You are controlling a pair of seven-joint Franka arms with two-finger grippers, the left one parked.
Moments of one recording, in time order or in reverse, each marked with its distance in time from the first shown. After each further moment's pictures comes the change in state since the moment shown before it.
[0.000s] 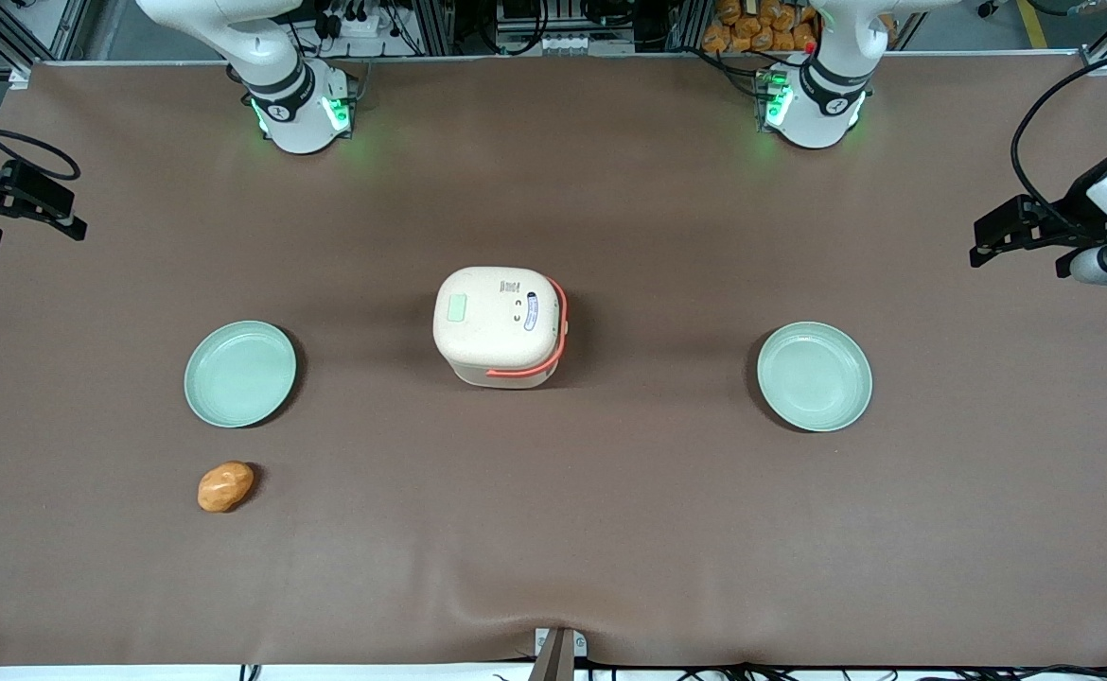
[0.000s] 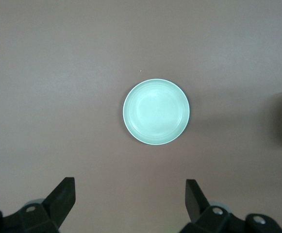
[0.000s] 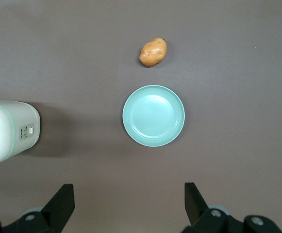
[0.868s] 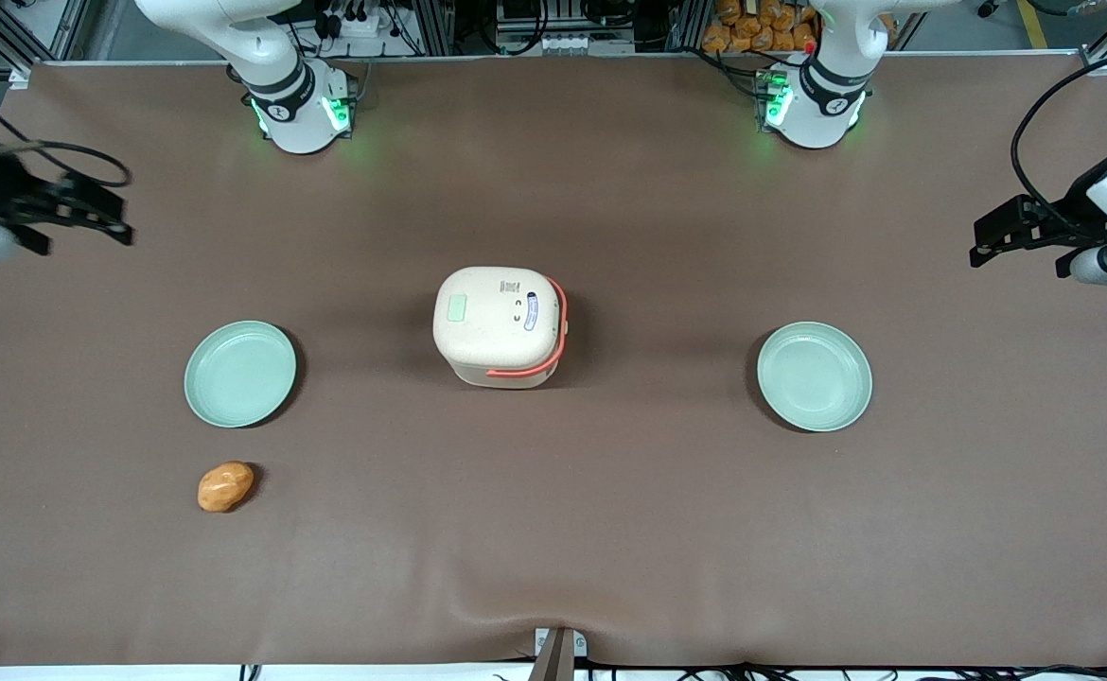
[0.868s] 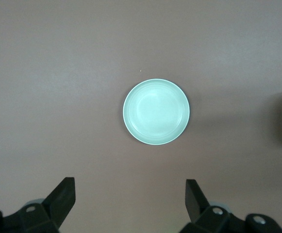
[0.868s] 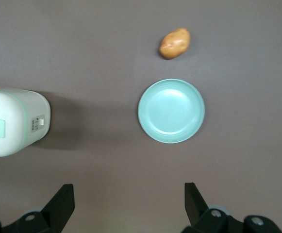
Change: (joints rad) arm 0.117 0.050 0.006 -0.009 0.003 0.000 0.083
